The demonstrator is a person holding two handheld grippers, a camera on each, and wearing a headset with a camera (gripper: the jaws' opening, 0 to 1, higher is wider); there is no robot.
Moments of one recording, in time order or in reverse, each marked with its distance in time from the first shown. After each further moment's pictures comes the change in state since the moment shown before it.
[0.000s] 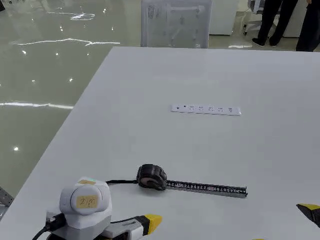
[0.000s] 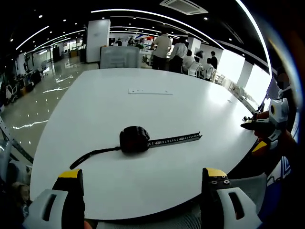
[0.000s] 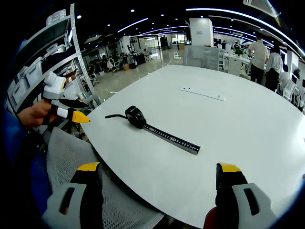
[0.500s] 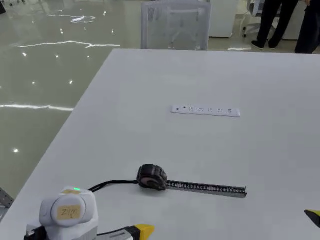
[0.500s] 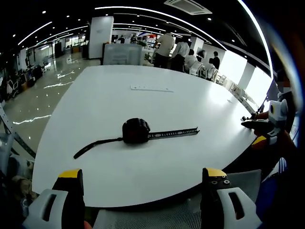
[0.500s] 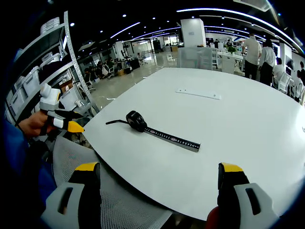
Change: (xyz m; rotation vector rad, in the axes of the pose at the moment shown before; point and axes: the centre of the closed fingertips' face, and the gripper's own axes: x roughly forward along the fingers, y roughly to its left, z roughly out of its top) left arm -0.028 0.002 -0.018 -0.021 0.028 -0.004; right arm -0.020 0.013 0.003 0.074 -0.038 -0.021
